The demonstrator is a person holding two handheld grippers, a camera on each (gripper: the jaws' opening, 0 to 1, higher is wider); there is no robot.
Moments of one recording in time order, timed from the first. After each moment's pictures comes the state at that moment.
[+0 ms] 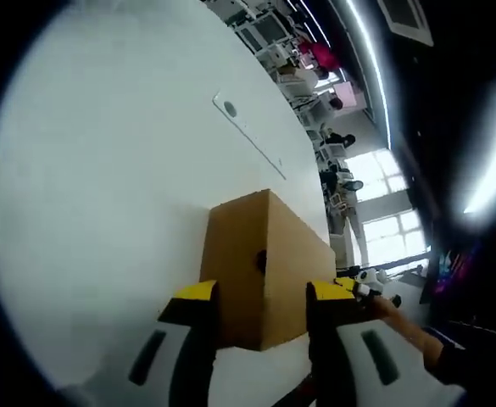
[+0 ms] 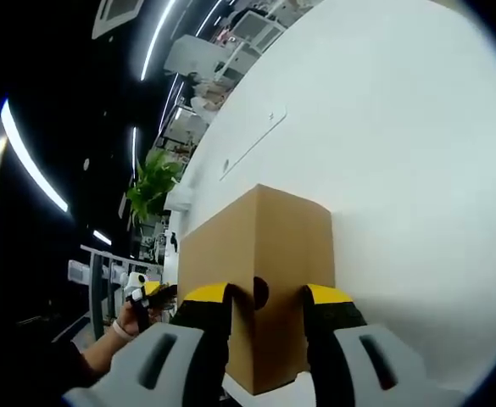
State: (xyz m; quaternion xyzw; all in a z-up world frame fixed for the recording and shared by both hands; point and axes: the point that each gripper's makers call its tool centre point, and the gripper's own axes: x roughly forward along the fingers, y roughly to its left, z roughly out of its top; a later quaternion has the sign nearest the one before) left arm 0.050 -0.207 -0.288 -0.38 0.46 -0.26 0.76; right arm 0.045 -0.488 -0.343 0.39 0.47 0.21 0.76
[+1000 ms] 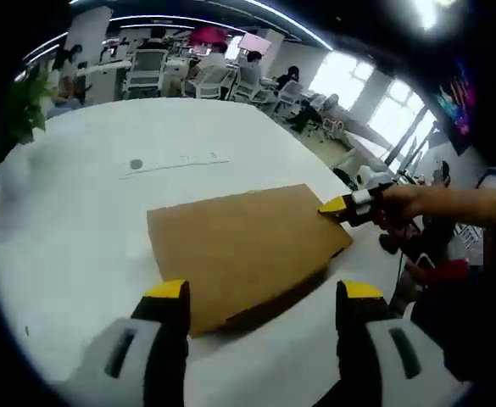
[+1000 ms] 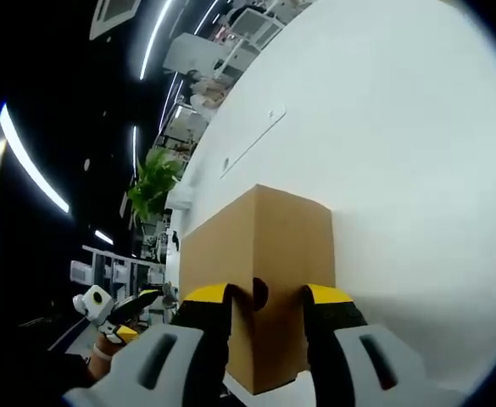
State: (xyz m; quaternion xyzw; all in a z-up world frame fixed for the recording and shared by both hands) left arm 0.022 -0.257 -0.267 0.00 0.40 -0.37 0.84; right arm 0.046 -0.488 -0.342 0.40 0.48 0.22 0.75
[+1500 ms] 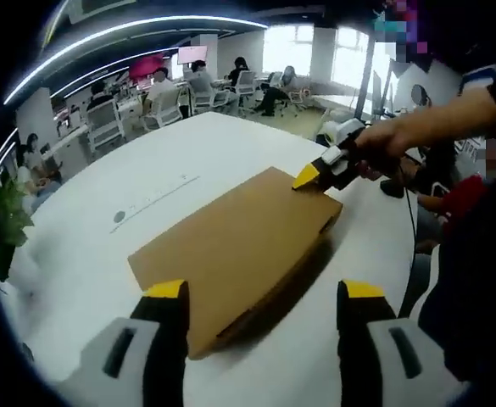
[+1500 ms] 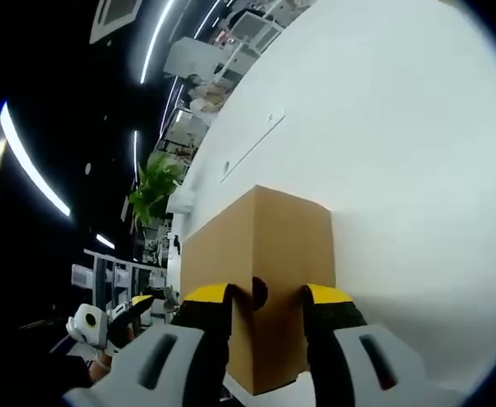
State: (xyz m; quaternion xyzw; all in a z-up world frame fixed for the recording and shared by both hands) left arm -0.003 -0.295 -0.272 0.16 0.34 -0.42 0.82; right arm 0.046 -0.490 -0.344 0.41 0.47 0.21 0.76
